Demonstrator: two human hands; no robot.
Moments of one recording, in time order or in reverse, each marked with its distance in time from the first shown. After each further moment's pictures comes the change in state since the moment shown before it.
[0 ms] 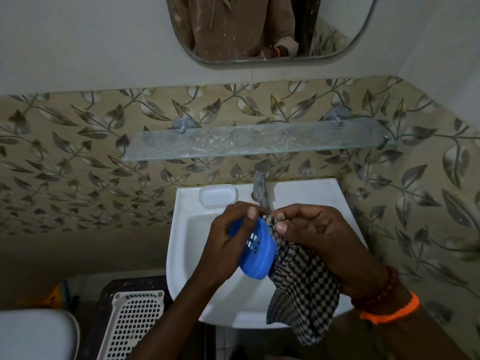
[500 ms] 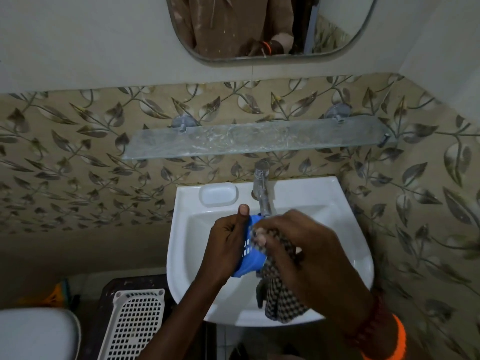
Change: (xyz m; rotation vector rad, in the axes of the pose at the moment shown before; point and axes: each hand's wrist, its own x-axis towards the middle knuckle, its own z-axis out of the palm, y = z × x) left_hand -0.003 -0.012 0.007 0.000 0.062 -0.191; right_hand -0.014 0.010 0.035 -0.979 0.175 -0.462
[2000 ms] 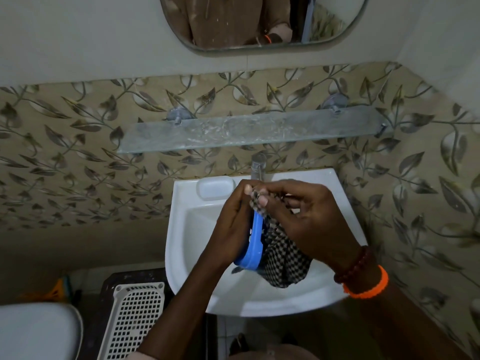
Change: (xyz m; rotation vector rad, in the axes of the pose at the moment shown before) left_hand 0.011 0.021 0.009 -0.112 -0.143 0.112; right_hand 0.031 0.027 -0.008 0.318 0.071 0.158
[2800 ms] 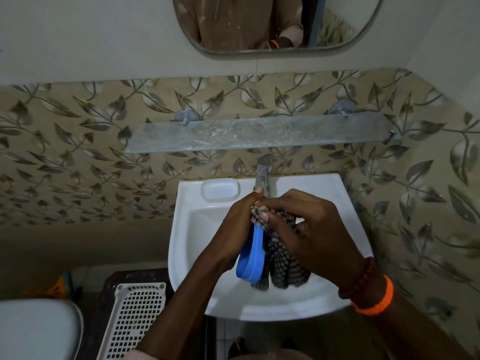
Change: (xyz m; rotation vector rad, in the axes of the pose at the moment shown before) left_hand 0.007 0.006 -0.004 -0.193 -0.052 -0.343; right_hand -0.005 -0.008 0.004 -0.306 -0.010 -0.272
